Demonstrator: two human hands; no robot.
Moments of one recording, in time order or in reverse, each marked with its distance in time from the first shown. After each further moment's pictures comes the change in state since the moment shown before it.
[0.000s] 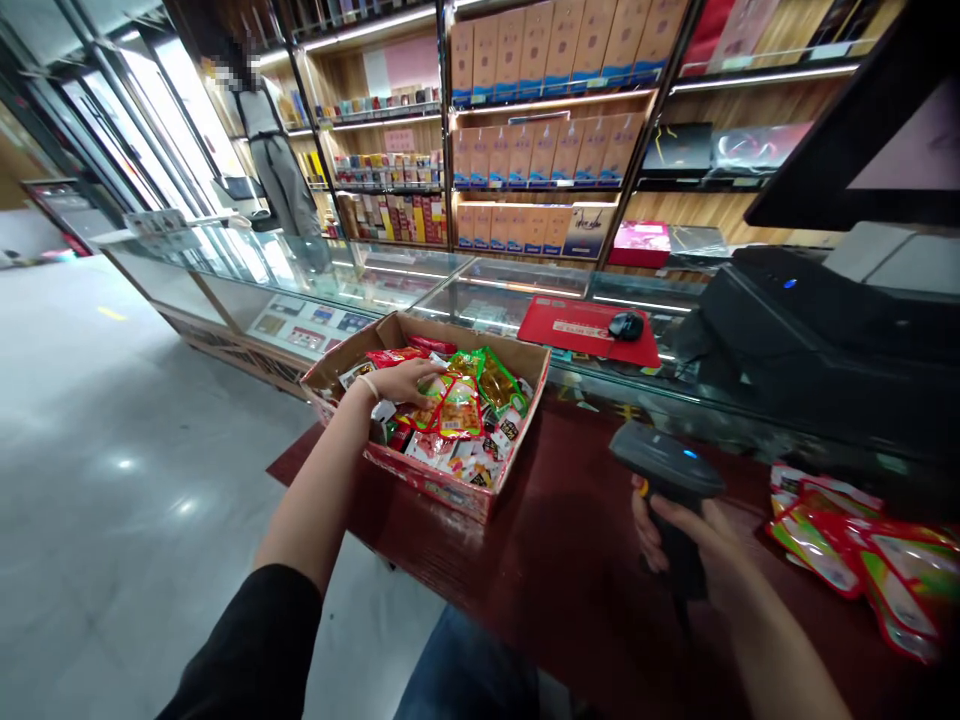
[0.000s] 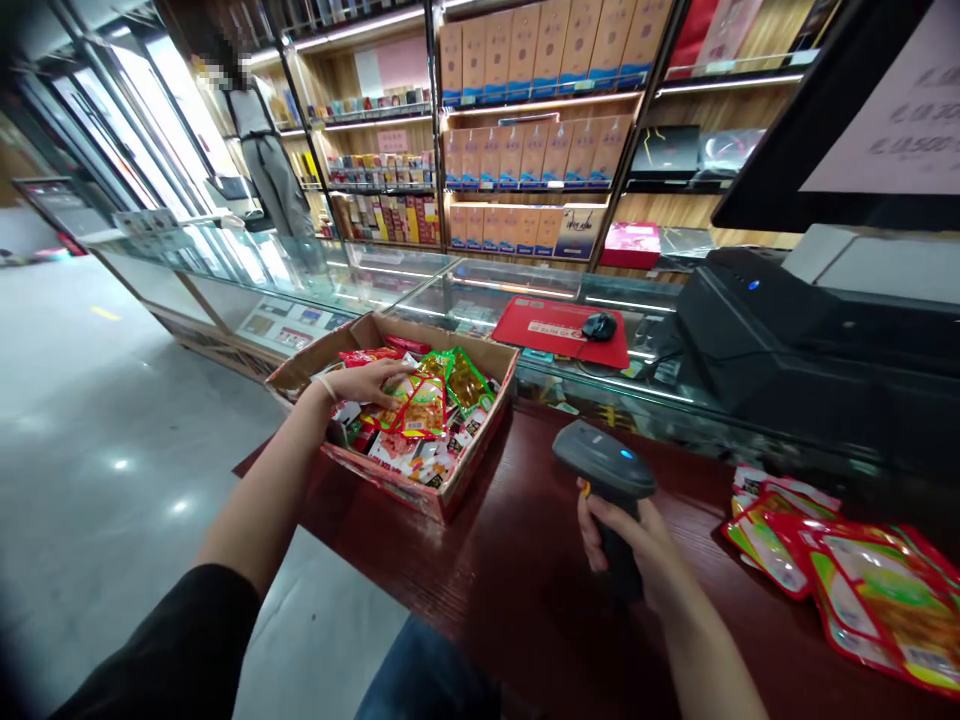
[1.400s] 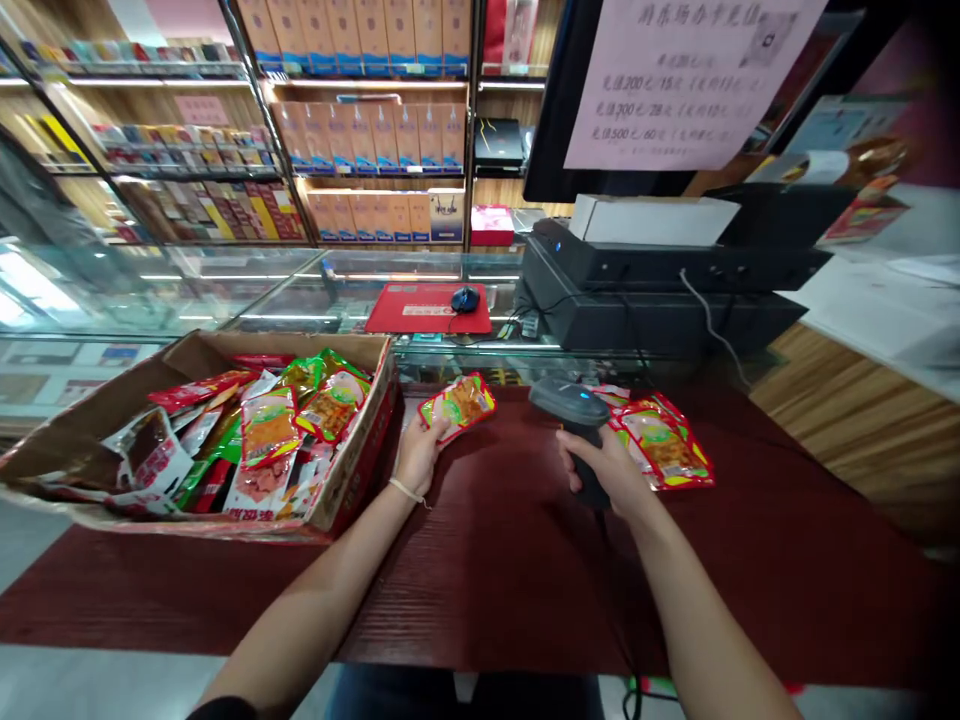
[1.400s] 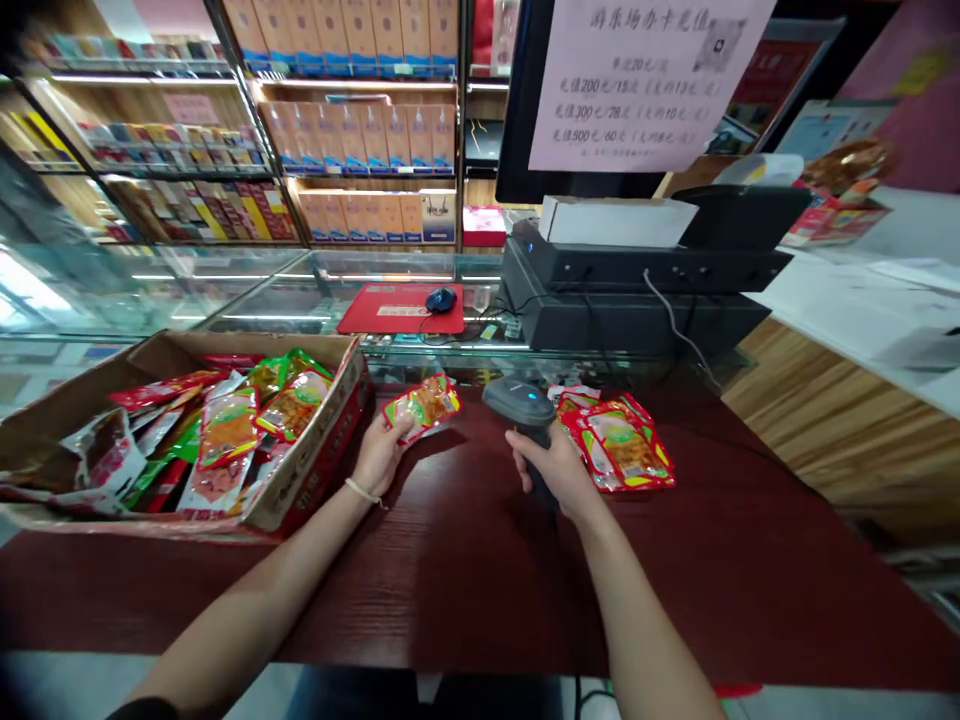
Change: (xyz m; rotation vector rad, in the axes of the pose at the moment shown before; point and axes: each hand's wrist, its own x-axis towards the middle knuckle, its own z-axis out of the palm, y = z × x) left_hand 0.092 0.267 0.203 -1.844 0.385 -0.140; right_hand -0.039 -0.025 -0.105 -0.242 0.370 -0.148
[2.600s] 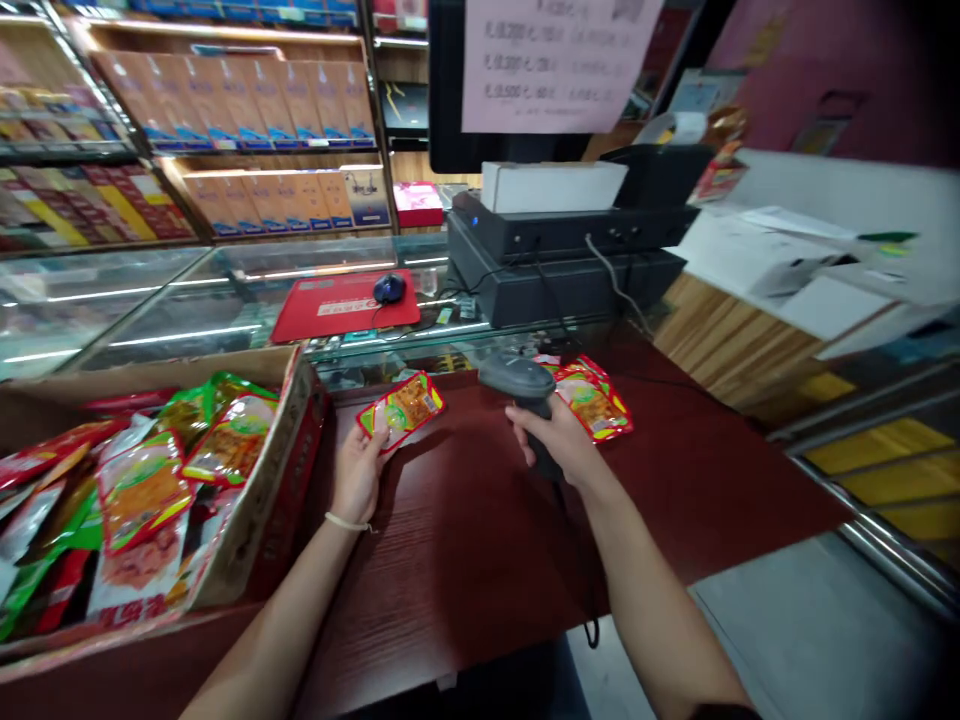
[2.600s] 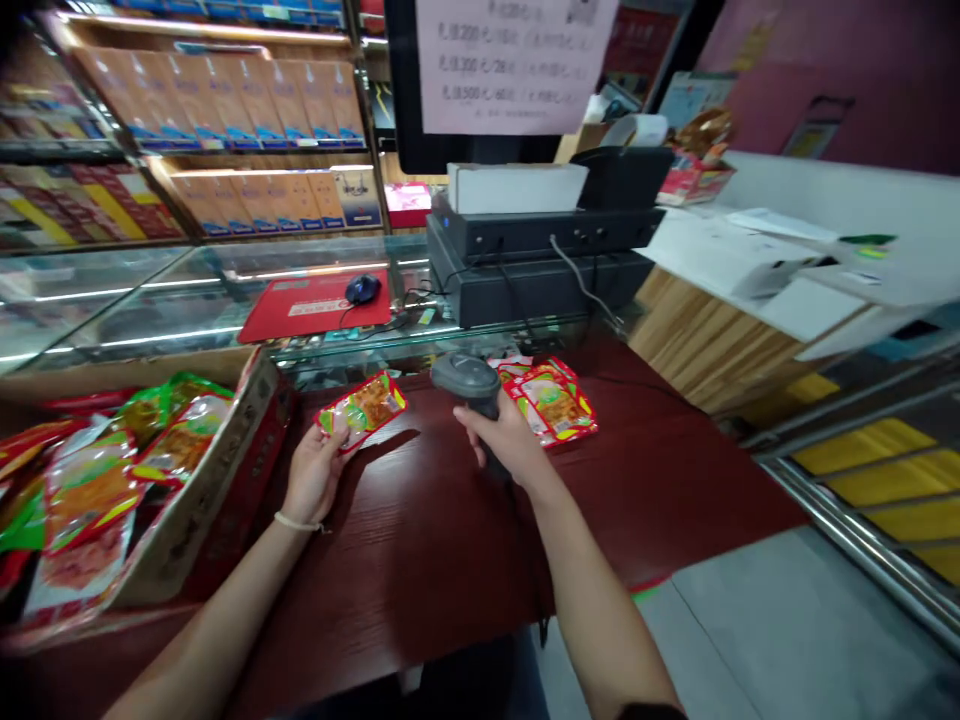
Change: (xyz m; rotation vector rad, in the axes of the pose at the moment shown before) left_hand -0.010 0.004 0.009 0.125 -0.043 -0.001; right_hand -0.003 -0.009 -0.015 0.029 0.147 0.011
